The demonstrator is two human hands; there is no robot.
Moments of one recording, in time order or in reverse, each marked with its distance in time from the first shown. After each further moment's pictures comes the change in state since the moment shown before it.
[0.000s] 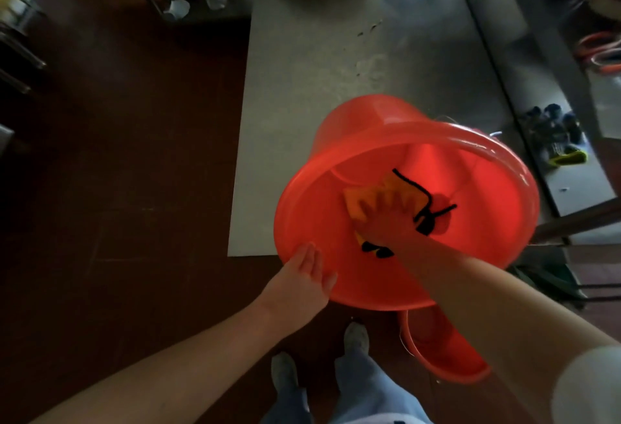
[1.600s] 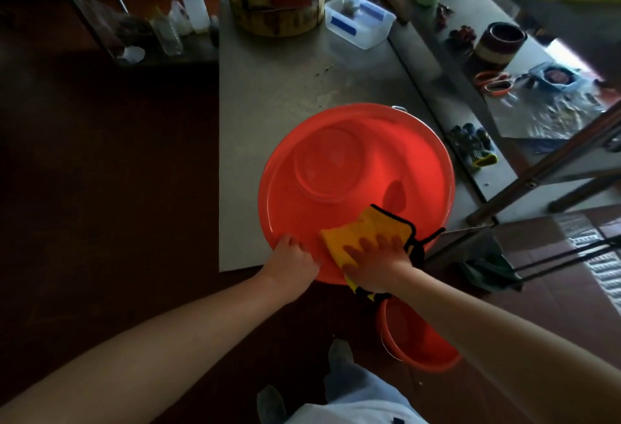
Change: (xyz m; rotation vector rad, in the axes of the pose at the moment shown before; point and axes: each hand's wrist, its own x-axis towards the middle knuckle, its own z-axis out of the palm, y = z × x) left_hand -0.011 -0.025 -0.007 -0.035 0.065 0.005; right_hand -0.170 -0.062 -0.045 -0.316 -0.238 0.123
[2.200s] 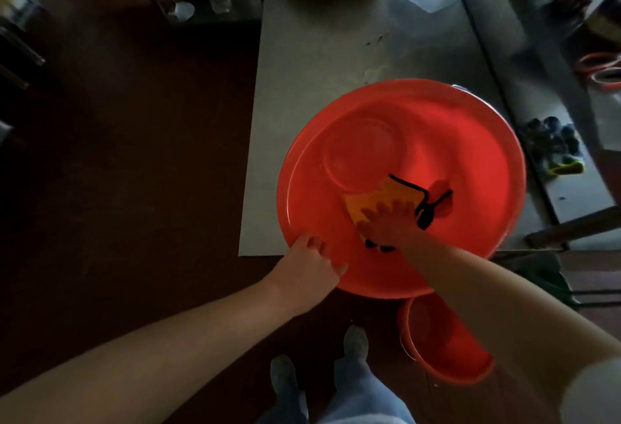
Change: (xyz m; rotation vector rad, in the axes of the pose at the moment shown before) left_hand 0.007 -0.009 -0.017 -0.081 -0.005 -0.012; right_hand 0.134 0.011 -0.026 0.060 0.018 -0.123
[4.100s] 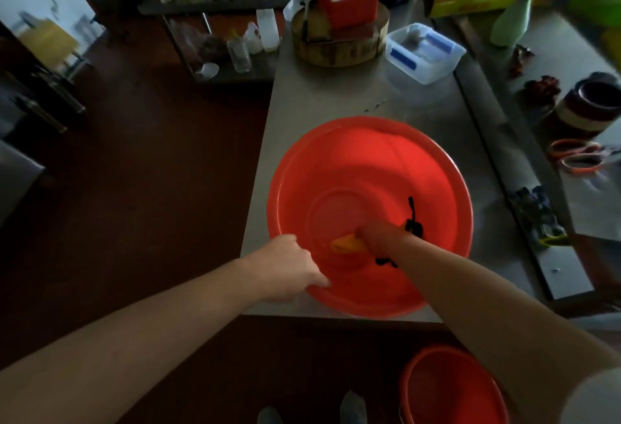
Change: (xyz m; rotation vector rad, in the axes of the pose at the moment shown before) left_hand 0.047 -0.105 -0.091 -0.174 -0.164 0.146; right_hand 0.021 0.027 -0.147 -0.102 0.036 -0.218
